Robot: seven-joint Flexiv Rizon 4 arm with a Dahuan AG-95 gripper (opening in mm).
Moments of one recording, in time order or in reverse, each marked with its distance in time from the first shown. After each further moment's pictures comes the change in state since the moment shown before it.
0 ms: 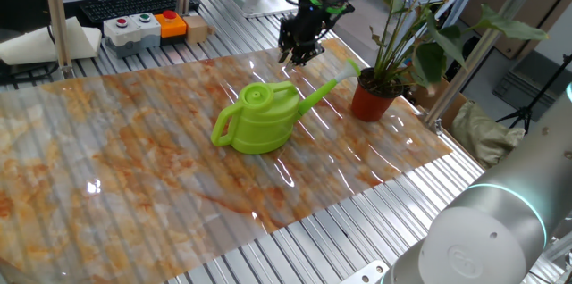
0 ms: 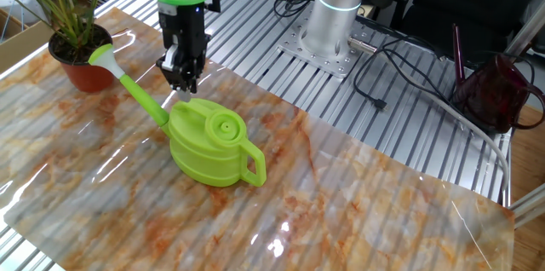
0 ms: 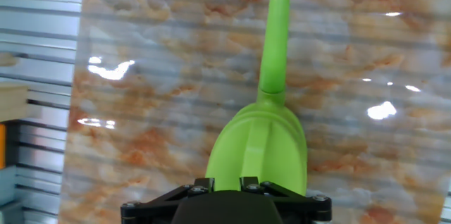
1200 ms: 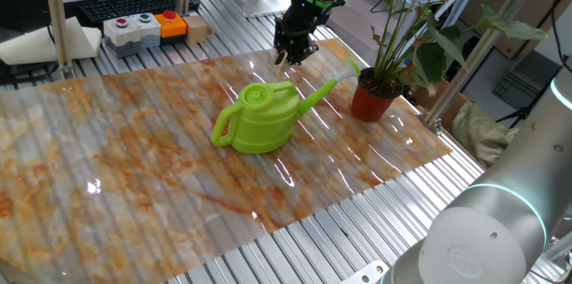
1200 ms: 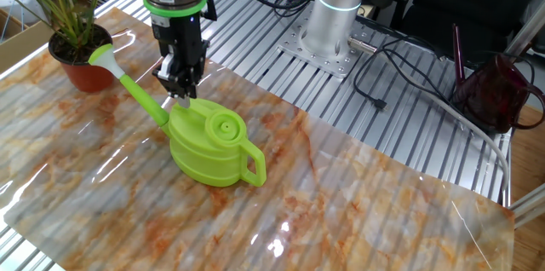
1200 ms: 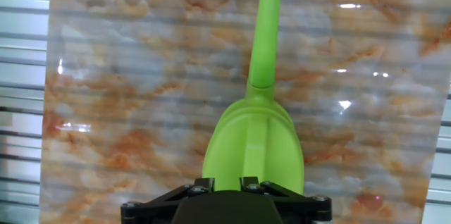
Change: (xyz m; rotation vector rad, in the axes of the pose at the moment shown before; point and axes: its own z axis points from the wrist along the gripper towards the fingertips) arm 0.003 0.005 0.010 0.043 0.010 0.050
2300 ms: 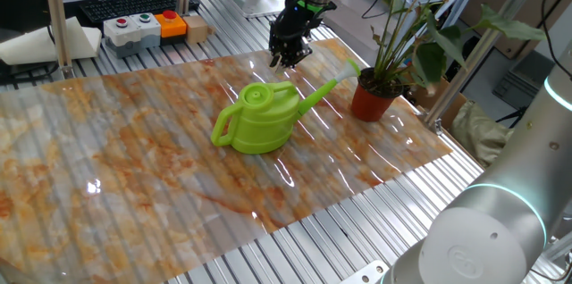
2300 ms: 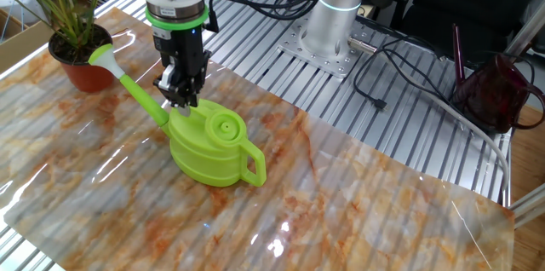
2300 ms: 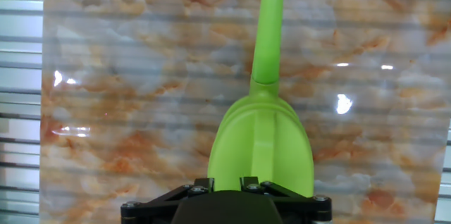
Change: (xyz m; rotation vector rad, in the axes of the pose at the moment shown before) arm 0.003 0.008 0.012 0.008 -0.019 0.033
